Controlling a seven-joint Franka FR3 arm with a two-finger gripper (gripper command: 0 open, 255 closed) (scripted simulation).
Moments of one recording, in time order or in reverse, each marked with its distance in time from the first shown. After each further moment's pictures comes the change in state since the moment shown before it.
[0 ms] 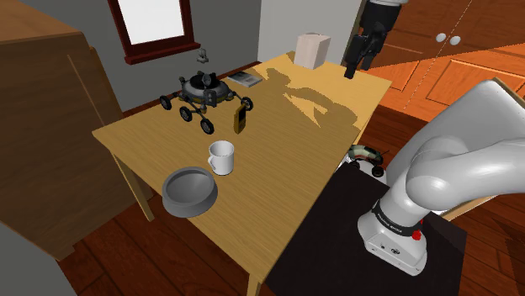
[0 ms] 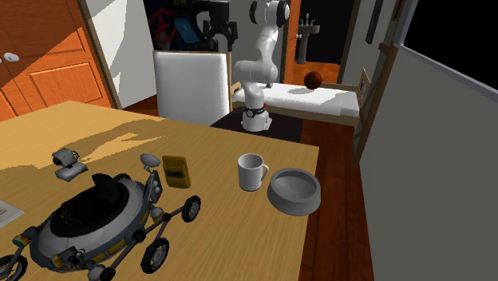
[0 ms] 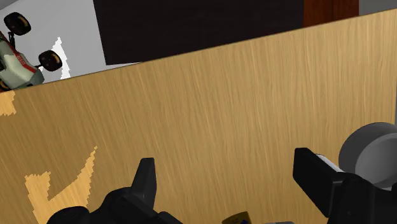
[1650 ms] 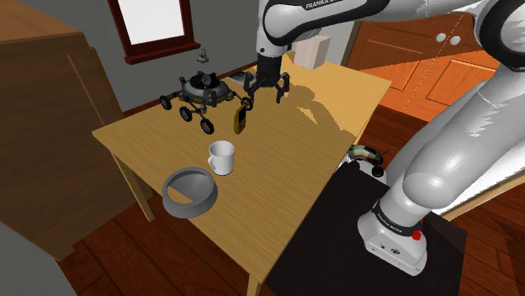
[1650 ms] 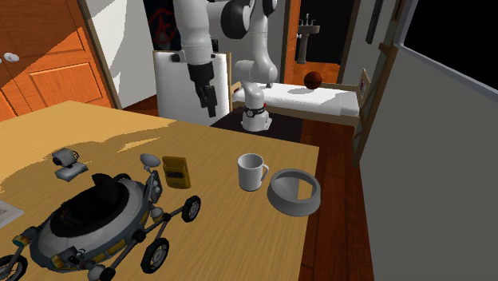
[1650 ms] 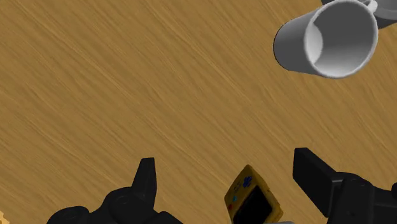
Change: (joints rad) arm -0.075 0.754 0.210 0.230 0.116 0.478 0.680
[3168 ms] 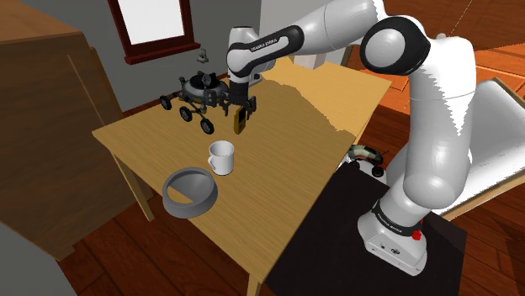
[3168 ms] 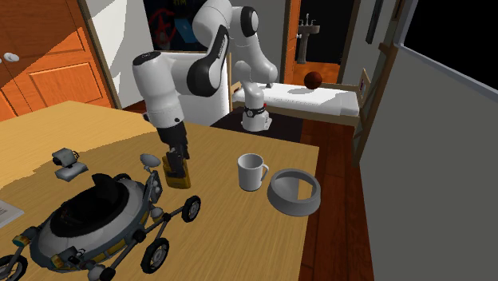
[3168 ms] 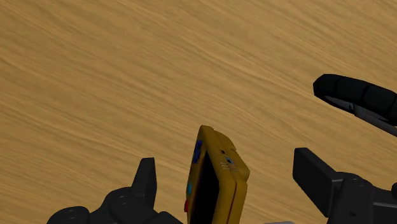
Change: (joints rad) arm 0.021 0.572 -0.040 0.419 -0.025 0.144 0.316
